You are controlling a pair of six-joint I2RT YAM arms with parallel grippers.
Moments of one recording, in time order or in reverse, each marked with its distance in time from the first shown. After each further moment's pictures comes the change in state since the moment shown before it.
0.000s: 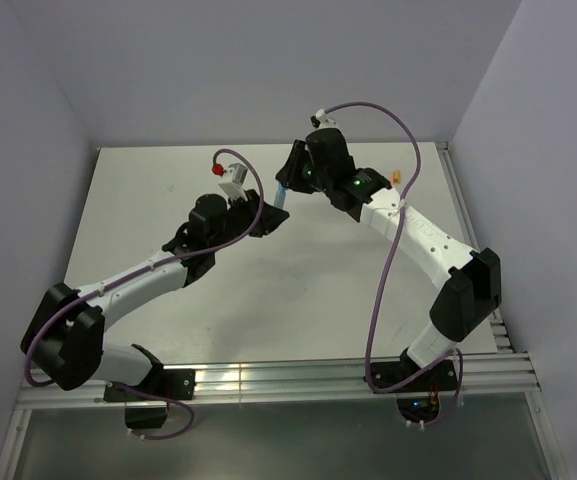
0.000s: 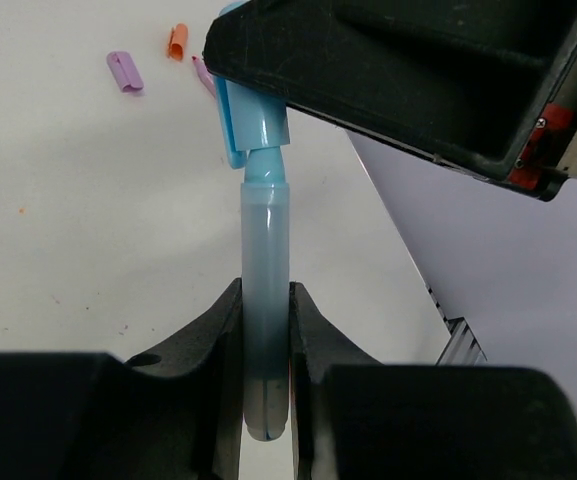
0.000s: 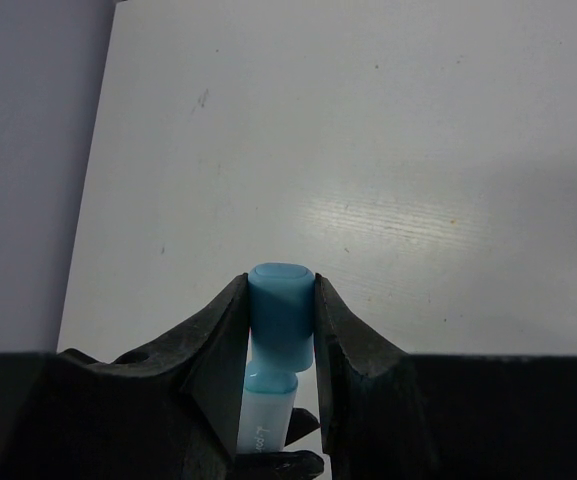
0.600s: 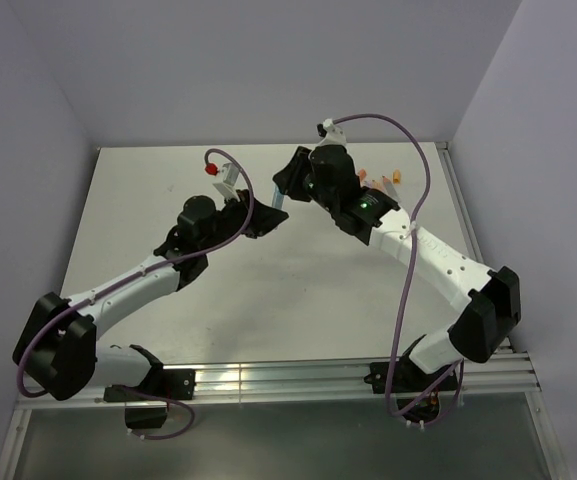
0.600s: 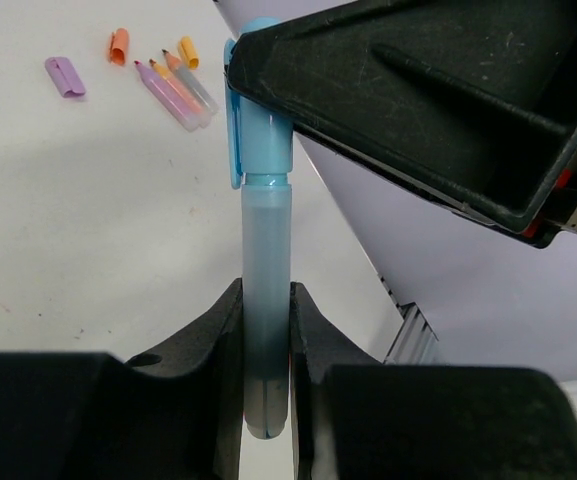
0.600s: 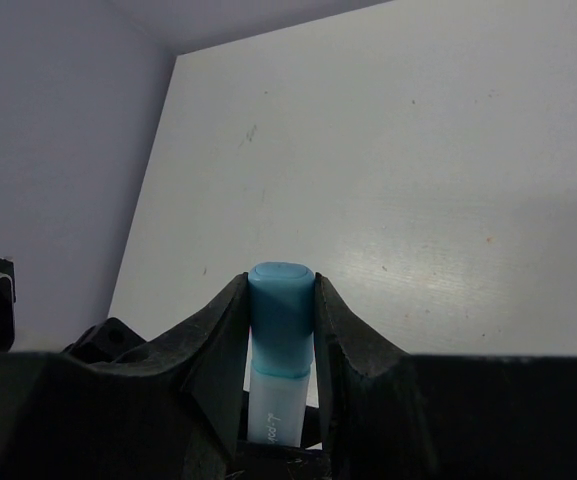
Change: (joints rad) left arm 0.030 -0.054 -0.038 0.049 0.102 -0.051; right arm 0.078 -0.140 -0.161 0.158 0.095 0.049
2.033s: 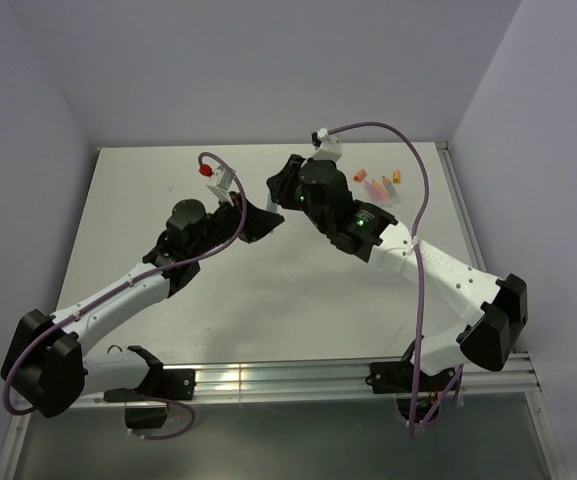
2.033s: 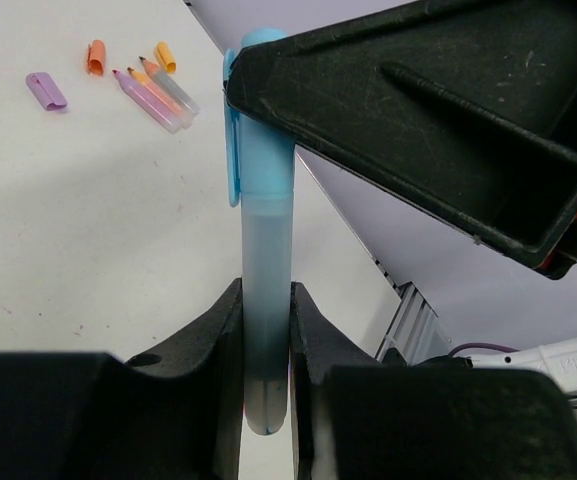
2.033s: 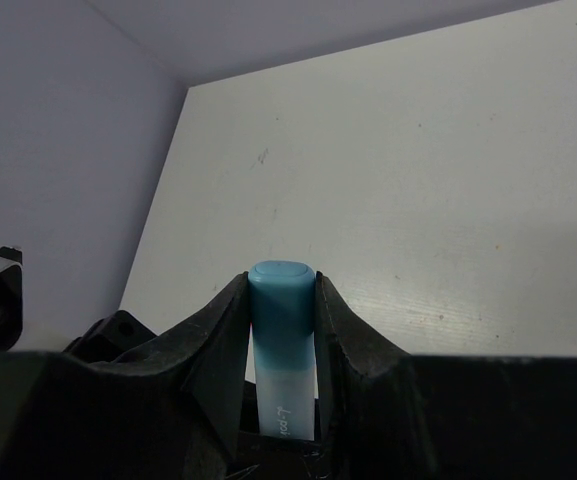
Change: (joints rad) left arm 0.013 -0.099 -0.029 -0.026 0.059 0.058; right arm 0.152 -0.066 -0.030 0.029 0.214 0.003
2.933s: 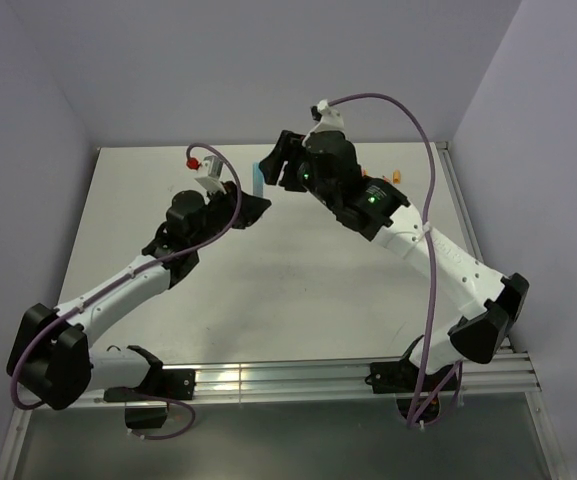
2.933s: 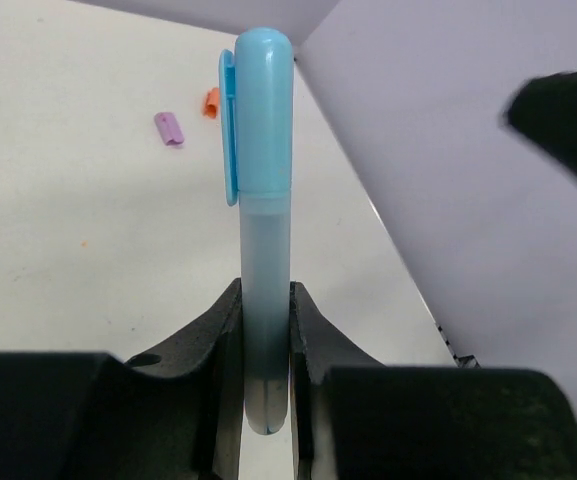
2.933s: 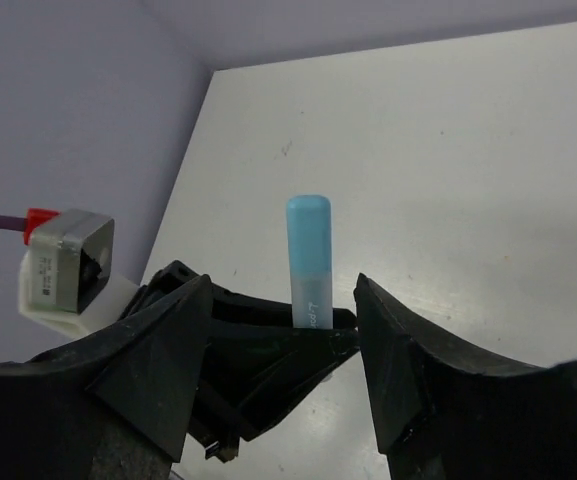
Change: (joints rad) left arm 0.045 0.032 0.043 -0.051 -0.154 0.014; right arm -0.047 0.074 0.255 -0.201 -0.107 -0.051
